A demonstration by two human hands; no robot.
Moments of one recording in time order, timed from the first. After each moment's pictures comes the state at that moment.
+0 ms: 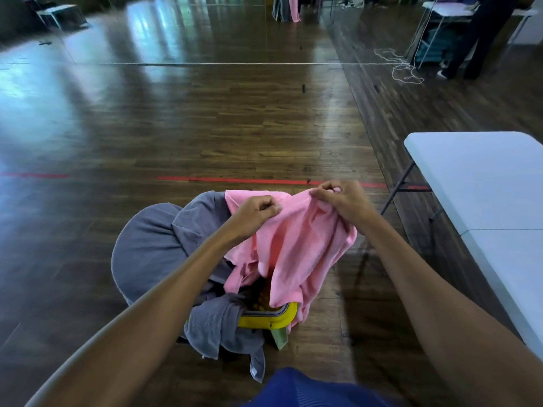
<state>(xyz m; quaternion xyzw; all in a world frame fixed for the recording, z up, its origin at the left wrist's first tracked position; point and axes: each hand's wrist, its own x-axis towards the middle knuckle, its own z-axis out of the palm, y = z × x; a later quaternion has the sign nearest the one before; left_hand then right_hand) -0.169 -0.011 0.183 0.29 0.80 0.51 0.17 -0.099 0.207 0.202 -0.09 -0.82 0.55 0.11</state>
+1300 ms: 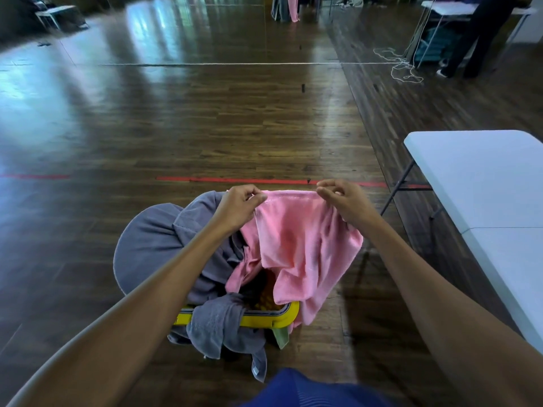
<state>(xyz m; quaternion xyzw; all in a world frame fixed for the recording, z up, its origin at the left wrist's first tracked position) -0.192 -0.031 0.181 0.20 0.81 0.54 0.10 -0.102 0.214 0.187 -0.10 -0.85 0.50 0.11</state>
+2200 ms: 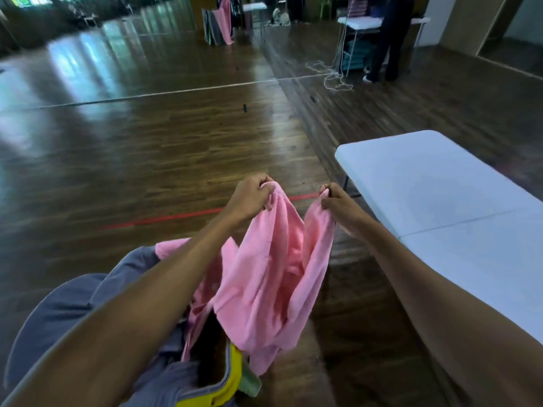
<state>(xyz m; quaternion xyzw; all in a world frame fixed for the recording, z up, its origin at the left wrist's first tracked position) -0.226 0.224 0.242 0.35 0.82 0.44 0.10 -0.103 0.403 0.209 -0.23 -0.76 0.59 0.13</state>
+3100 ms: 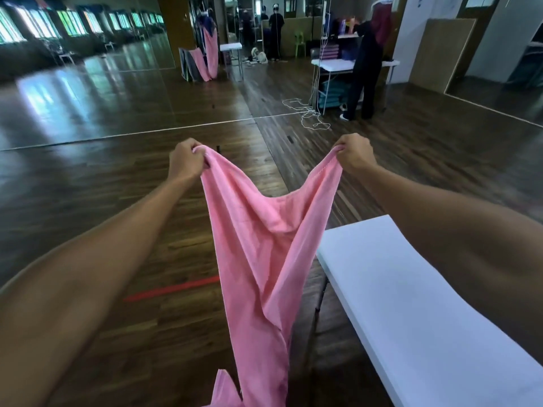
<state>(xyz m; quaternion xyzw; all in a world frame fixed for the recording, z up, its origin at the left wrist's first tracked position) -0.665 0.555 0.326 0.22 0.85 0.46 -0.07 -0.453 0.847 0.333 -0.35 -0.87 0.26 0.25</state>
